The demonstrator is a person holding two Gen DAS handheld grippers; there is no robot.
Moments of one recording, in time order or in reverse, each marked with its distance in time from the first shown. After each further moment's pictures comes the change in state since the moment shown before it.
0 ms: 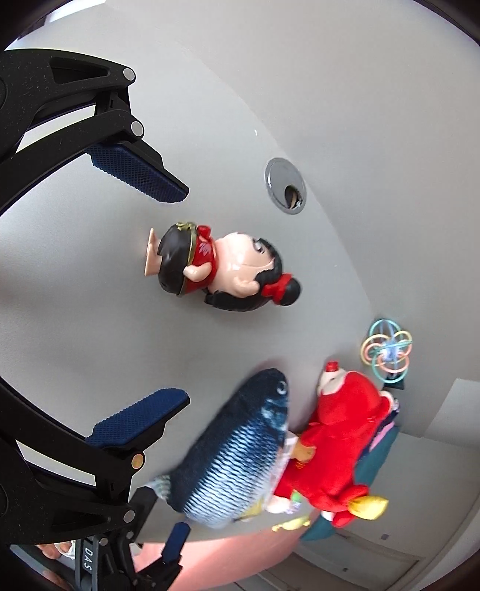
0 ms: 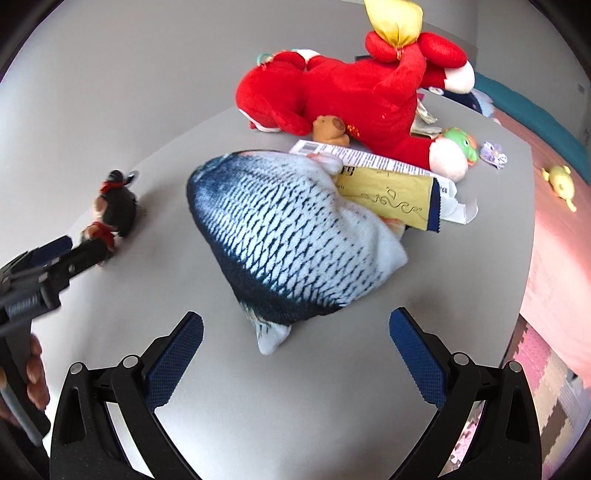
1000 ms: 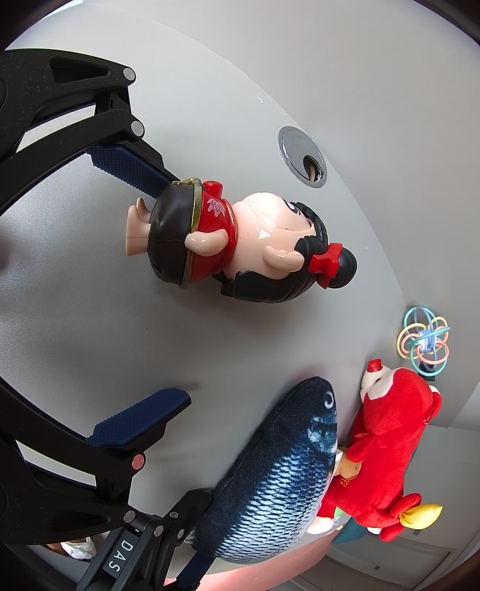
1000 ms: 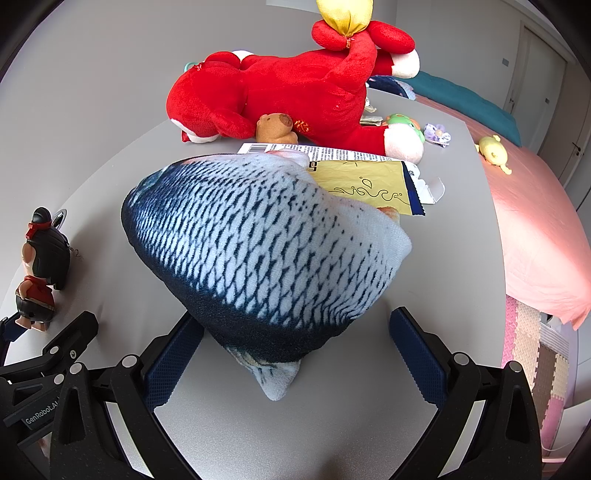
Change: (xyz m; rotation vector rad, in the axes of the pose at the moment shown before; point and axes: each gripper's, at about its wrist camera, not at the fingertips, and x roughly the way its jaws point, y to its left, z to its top) left arm 0.059 -0.014 -0.010 0.105 0.065 0.041; right arm 0.042 0.030 0.000 0.224 -0.056 -0.317
